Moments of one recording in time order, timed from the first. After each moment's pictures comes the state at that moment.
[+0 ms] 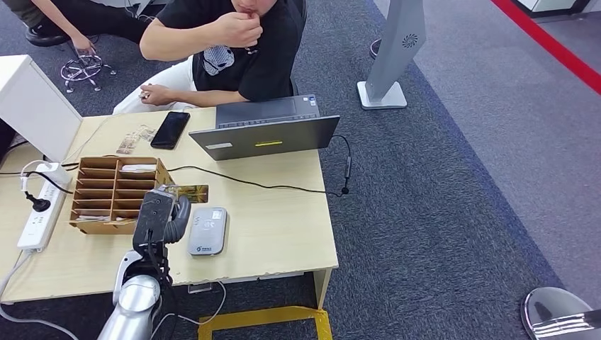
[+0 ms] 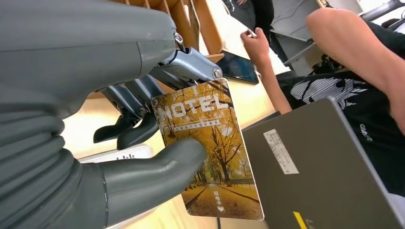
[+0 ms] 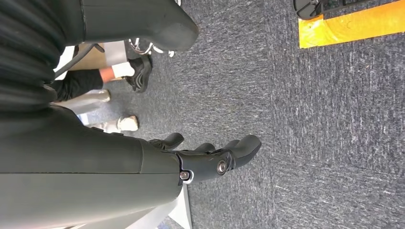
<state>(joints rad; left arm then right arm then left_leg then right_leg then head) -0.30 -0.11 -0.32 -1.14 -0.33 0.29 -0.15 -0.08 0.10 0.54 -0.15 -0.42 -0.49 0.20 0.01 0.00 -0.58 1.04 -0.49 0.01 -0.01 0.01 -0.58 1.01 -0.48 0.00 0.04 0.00</state>
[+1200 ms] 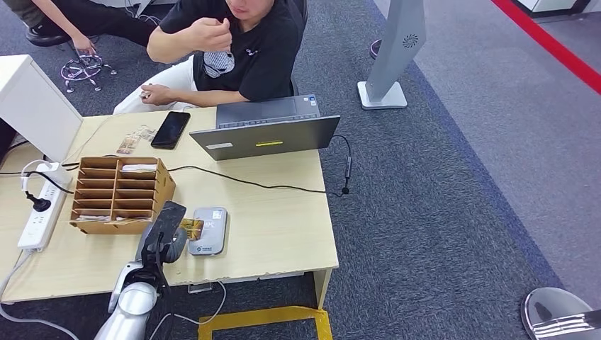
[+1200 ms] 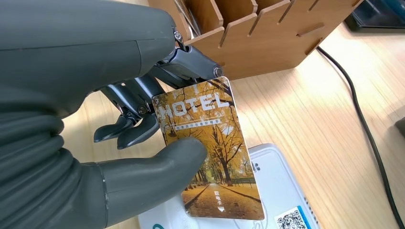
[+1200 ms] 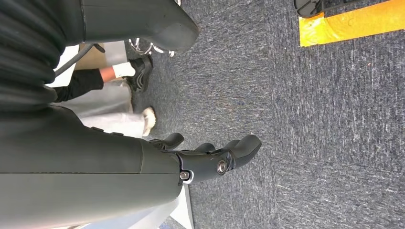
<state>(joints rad) -0.32 -0.07 -0.28 -0.97 -0.45 0.20 0.13 -0.08 0.10 0.53 -0.15 -0.42 -0.49 0.20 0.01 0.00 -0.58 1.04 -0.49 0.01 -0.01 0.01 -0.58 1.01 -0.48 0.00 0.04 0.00</state>
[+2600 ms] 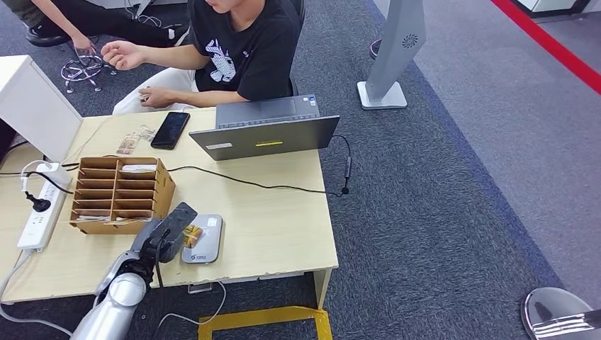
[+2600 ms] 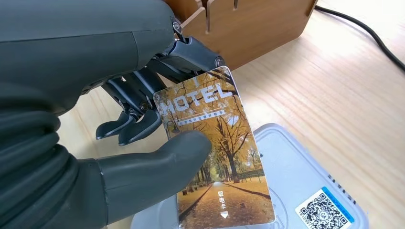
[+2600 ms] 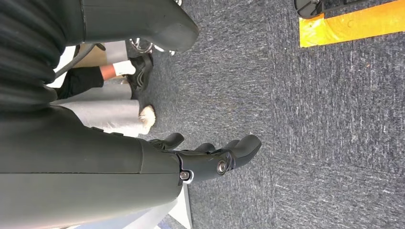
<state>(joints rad) -0.38 0.03 -0.34 -0.93 -0.58 -0.03 0.24 -0.09 0.10 0.53 -0.15 -0.41 -0.48 0.21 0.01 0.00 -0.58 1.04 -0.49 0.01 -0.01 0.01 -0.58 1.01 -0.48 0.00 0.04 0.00</state>
